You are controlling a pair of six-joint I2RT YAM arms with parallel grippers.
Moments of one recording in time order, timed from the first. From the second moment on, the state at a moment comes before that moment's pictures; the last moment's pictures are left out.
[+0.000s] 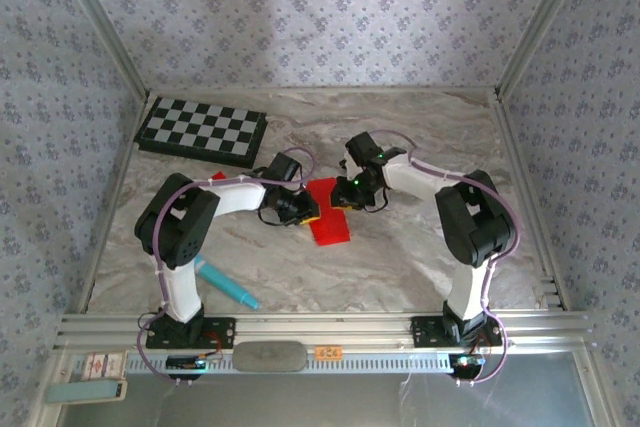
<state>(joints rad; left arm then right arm) -0.60 1.87 1.03 -0.26 0.49 -0.82 0.54 1.86 1.24 -0.60 -0.44 0.51</state>
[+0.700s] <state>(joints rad) -0.62 1.84 1.04 -0.30 0.48 -0.81 0.54 1.94 1.21 -0.61 -0.44 0.49</state>
